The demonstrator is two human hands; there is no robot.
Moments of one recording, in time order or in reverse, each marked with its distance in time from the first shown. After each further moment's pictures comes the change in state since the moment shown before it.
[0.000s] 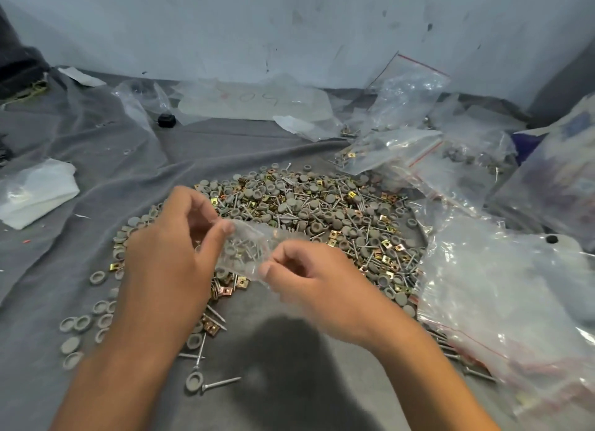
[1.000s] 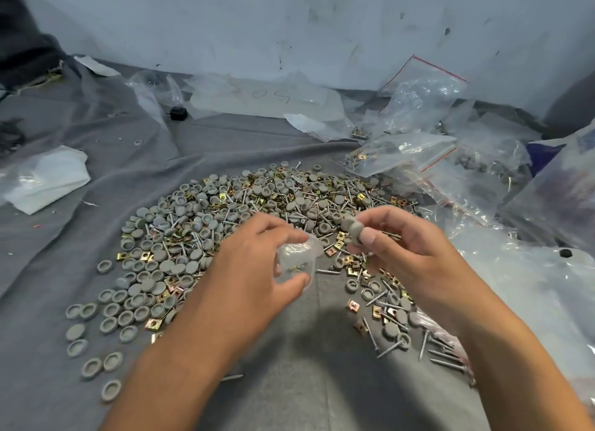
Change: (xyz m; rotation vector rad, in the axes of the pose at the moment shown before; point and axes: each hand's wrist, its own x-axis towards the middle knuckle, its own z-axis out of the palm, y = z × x) left_hand -0.018 0.017 0.029 0.046 -0.412 0.210; right_hand -0.018 0.026 -0.066 0.366 0.153 -0.093
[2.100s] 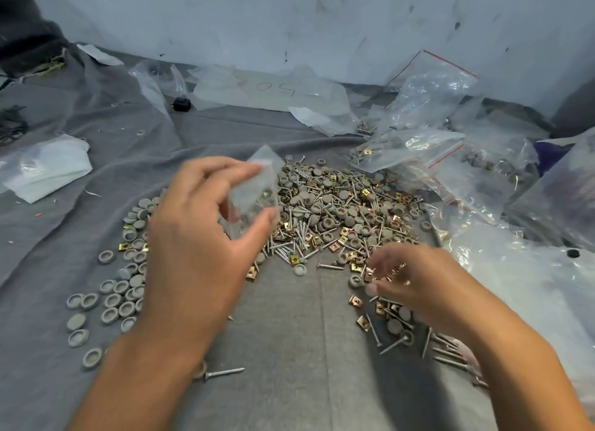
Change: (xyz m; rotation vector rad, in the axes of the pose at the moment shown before) left_hand 0.000 -0.003 -0.029 0.013 0.464 -0.013; right_hand -0.006 0.022 -0.019 -0.986 -0.059 0.306
